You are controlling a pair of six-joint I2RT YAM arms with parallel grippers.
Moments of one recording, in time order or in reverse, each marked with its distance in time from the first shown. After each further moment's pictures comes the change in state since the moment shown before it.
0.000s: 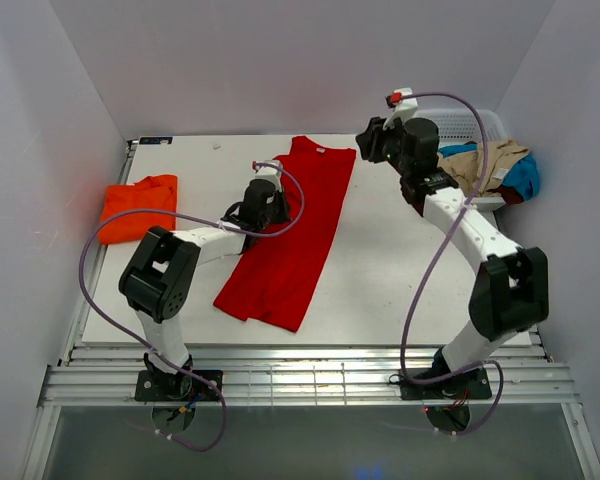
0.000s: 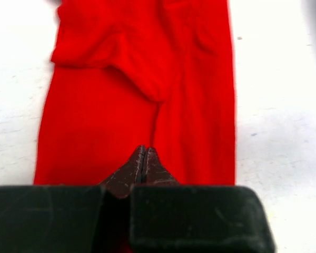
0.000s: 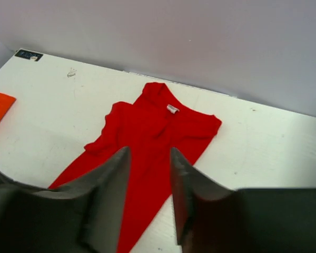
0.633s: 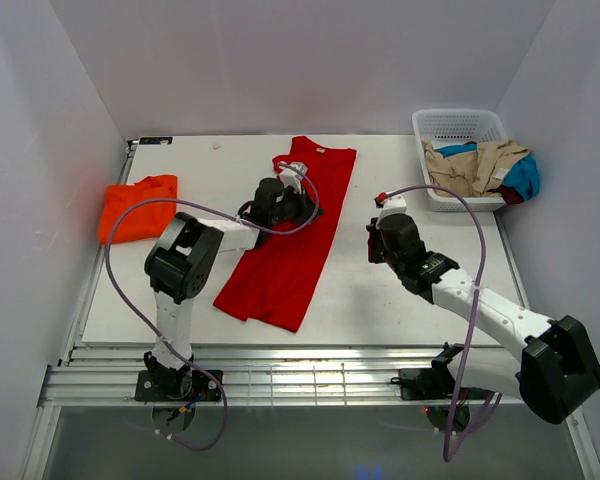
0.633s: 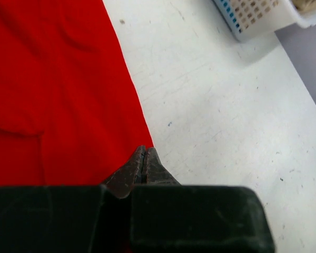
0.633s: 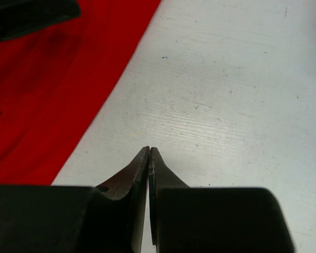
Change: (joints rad) left arm -0.001 0.163 0.086 0.229 0.423 -0.039; right arm 0.293 -0.478 -0.665 -0.256 0.408 0.114
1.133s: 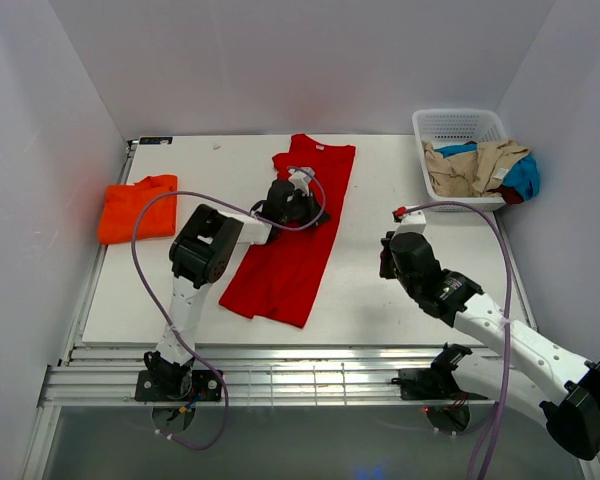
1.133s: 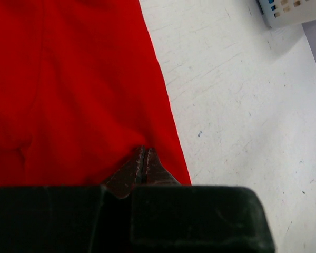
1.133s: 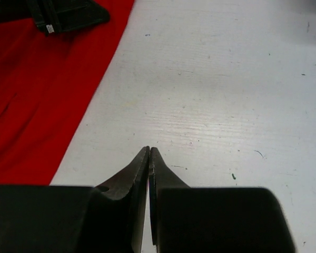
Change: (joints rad) left arm 0.000 0.273 0.188 -0.021 0.071 -0.060; right arm 0.101 -0.286 -0.063 -0.210 0.145 0.137
